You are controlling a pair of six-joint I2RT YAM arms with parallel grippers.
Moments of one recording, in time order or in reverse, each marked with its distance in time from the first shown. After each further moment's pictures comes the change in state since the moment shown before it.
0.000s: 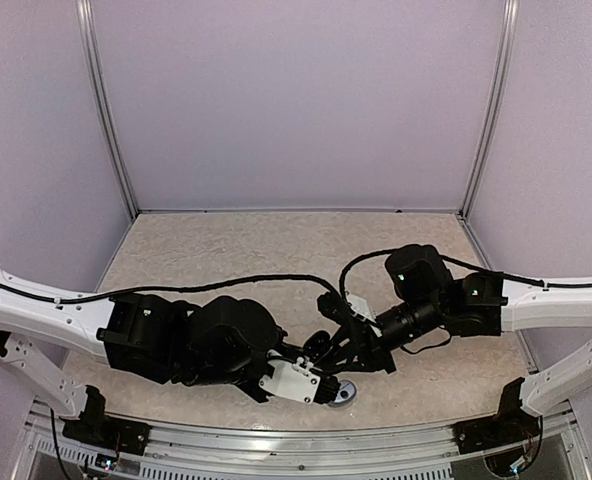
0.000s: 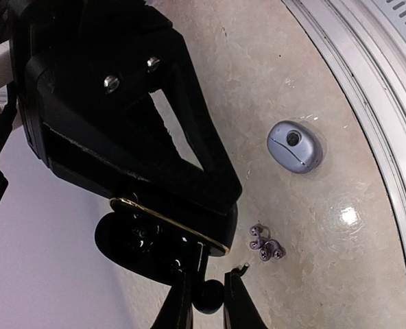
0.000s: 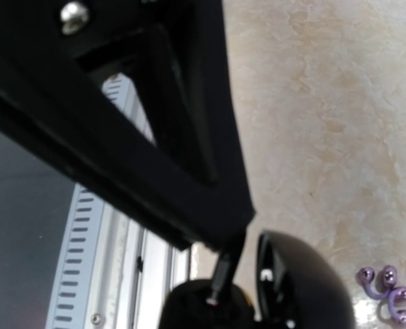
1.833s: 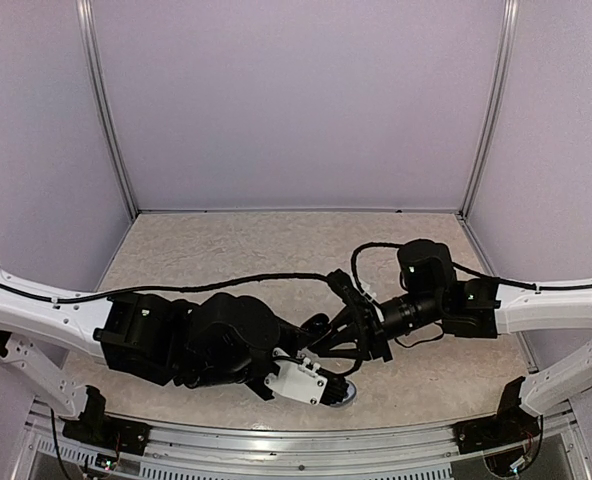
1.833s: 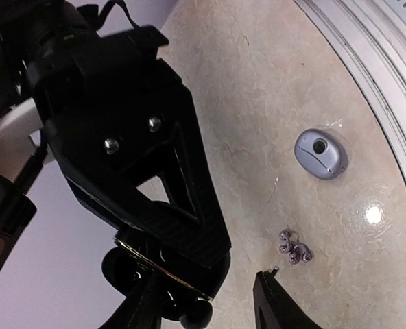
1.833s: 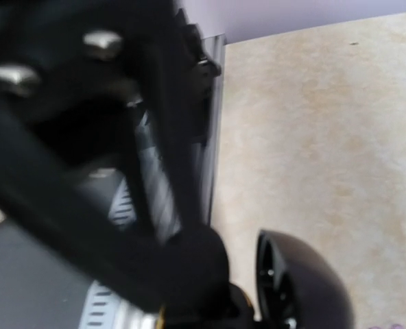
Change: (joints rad) left arm -0.024 0.017 0.039 0.026 -0.065 0.093; right arm -0.080 0.016 -0.082 0.290 -0.148 0.150
